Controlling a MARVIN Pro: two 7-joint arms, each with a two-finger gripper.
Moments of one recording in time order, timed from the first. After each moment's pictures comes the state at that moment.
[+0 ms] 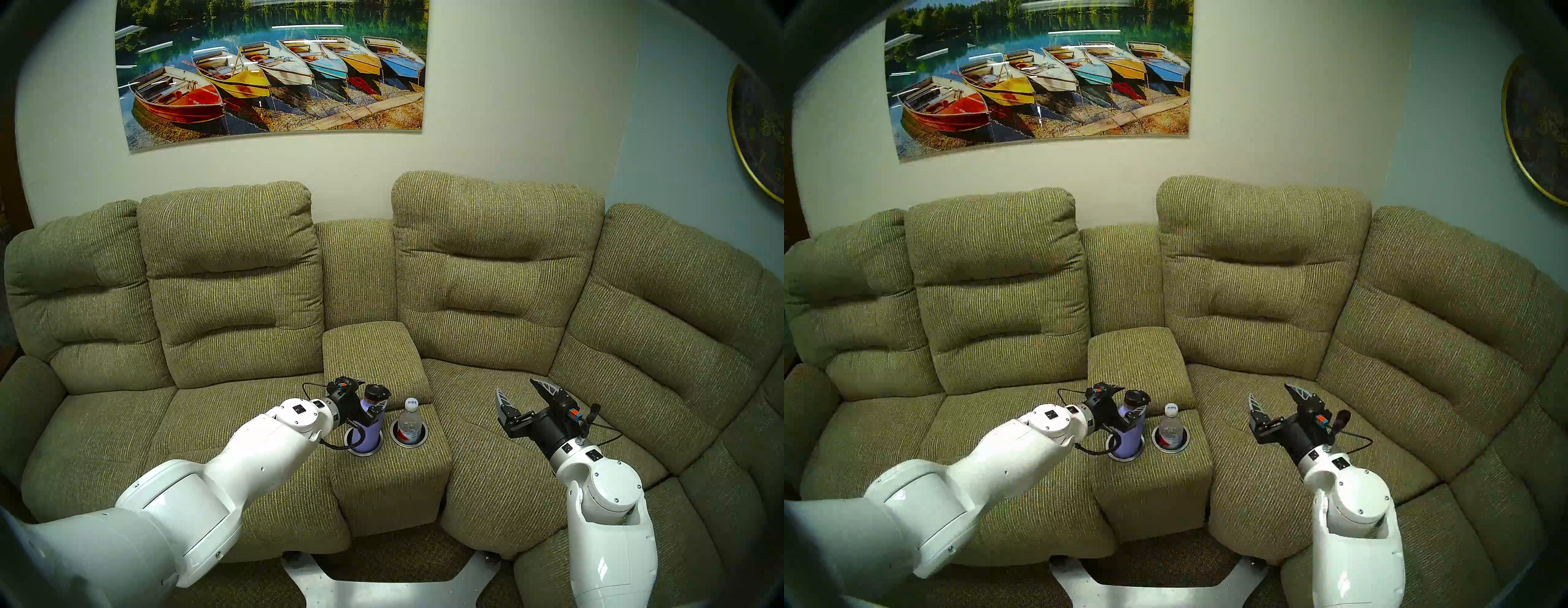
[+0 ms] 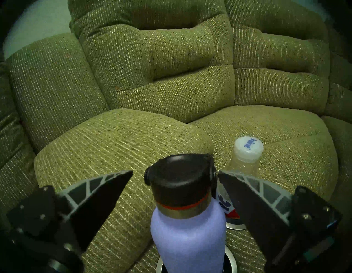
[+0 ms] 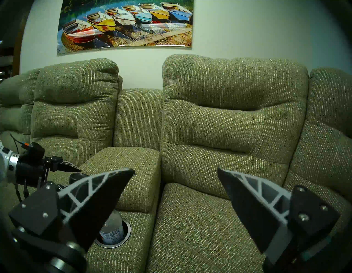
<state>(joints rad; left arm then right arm) 0.96 -1.38 -0.85 -0.48 -0.35 -0.27 -0.39 -1.85 -1.56 1.86 -1.79 -0.02 -0.01 0.52</state>
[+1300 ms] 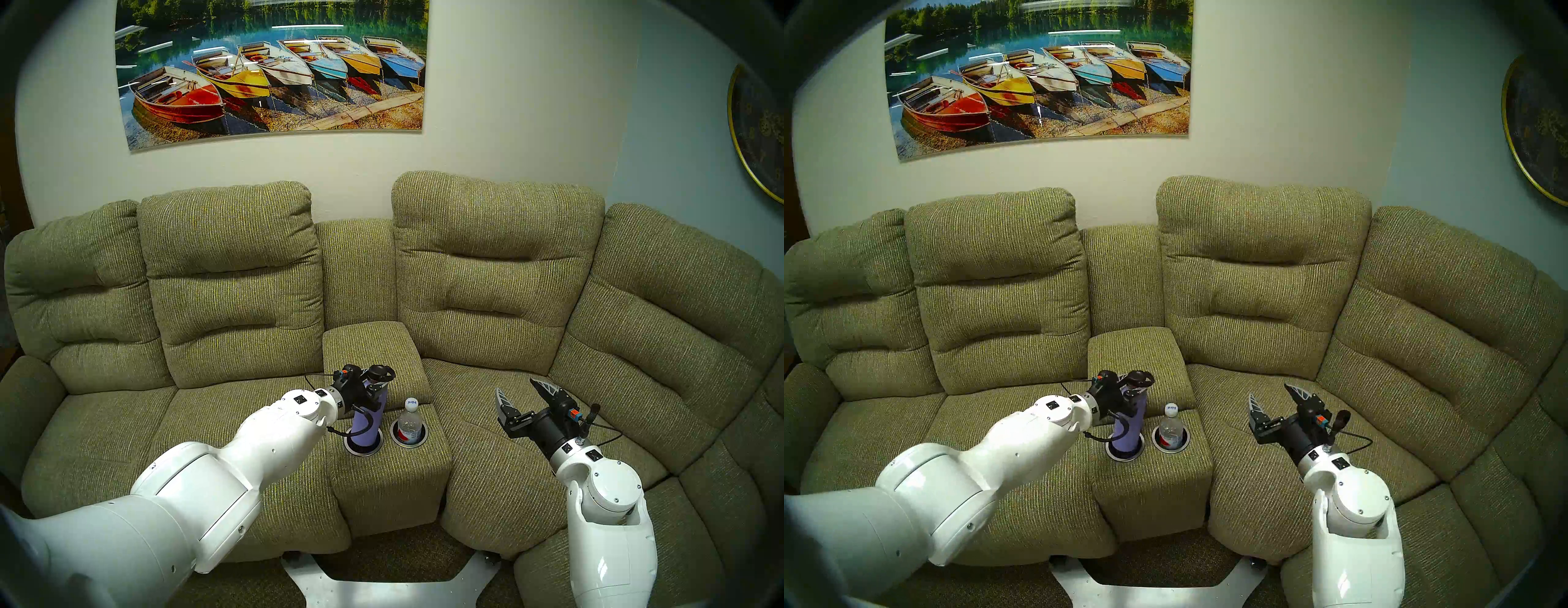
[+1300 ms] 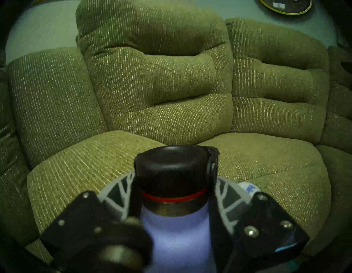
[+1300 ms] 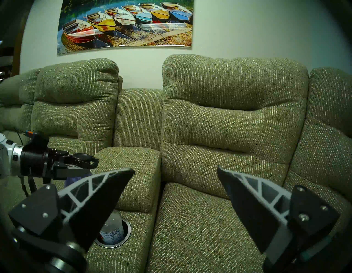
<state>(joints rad) 0.91 -1.41 -0.93 -0.42 -0.41 -0.39 -0.53 -1.85 -1.56 1.86 -1.78 -0.02 -0.01 0.52</state>
